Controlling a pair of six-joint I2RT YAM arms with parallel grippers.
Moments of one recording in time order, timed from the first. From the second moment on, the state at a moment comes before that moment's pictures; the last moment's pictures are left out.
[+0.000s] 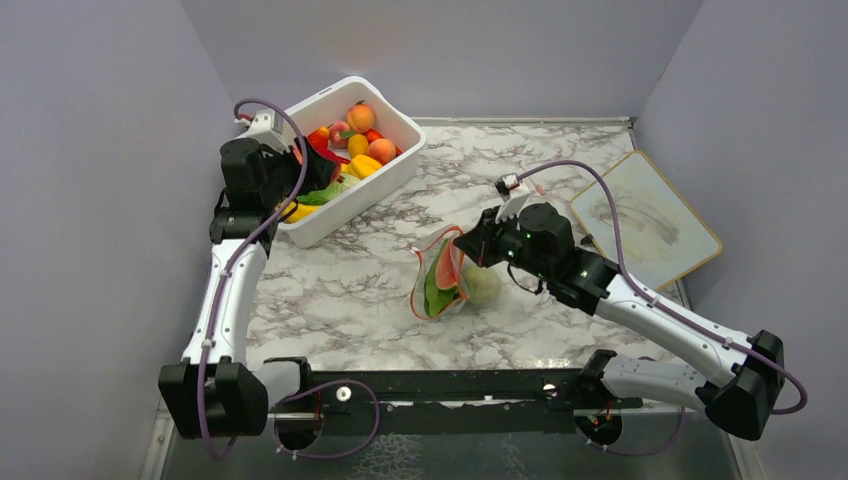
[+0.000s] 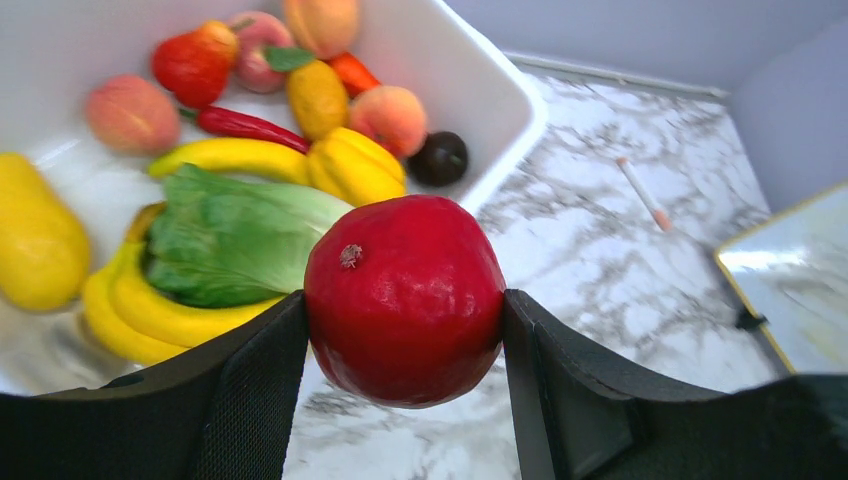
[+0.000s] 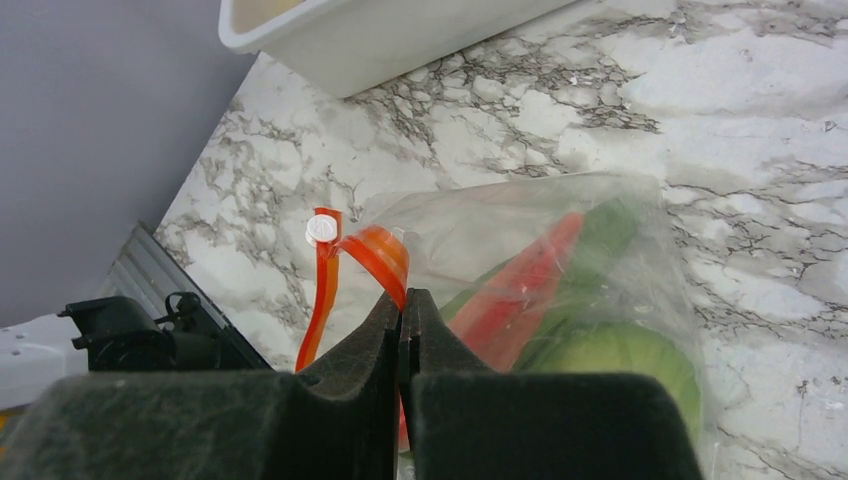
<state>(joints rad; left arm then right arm) 0.05 1.19 1.12 -0.24 0.32 -0.32 0.83 1.07 0.88 -0.14 0.04 0.48</state>
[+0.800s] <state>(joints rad) -0.24 0.81 0.73 0.02 0.69 -0.62 0.83 1.17 0.98 -0.20 0.17 0.56</state>
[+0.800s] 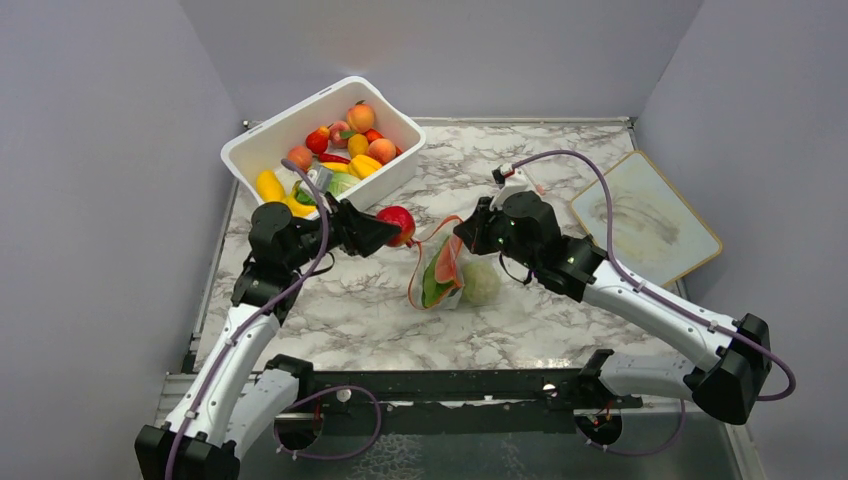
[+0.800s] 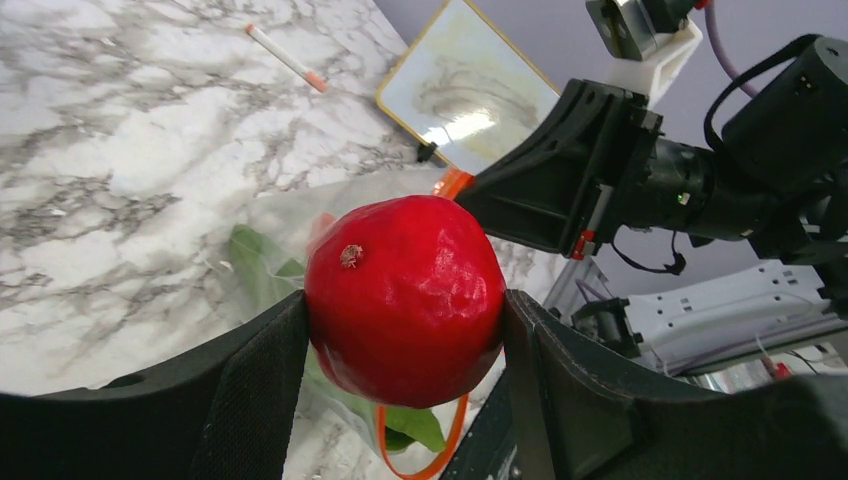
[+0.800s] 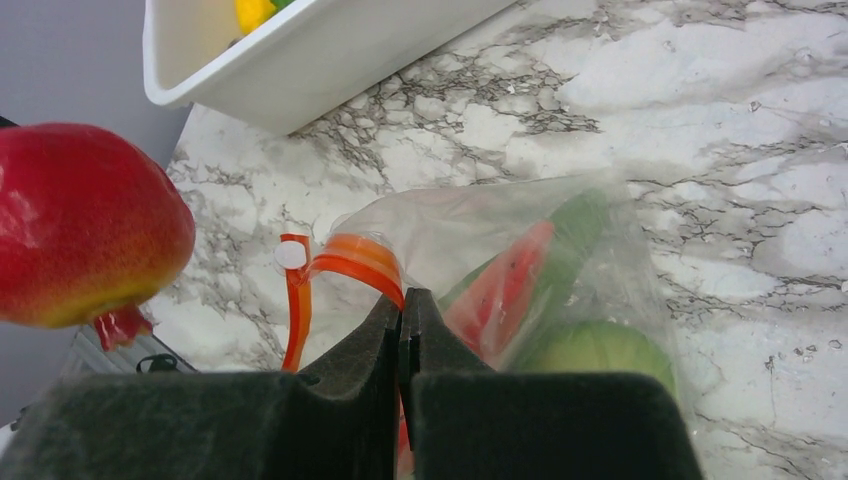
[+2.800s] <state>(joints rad) -0.62 0.92 0.75 -0.12 0.23 -0.42 0.83 1.09 0.99 -0.21 0.13 0.50</state>
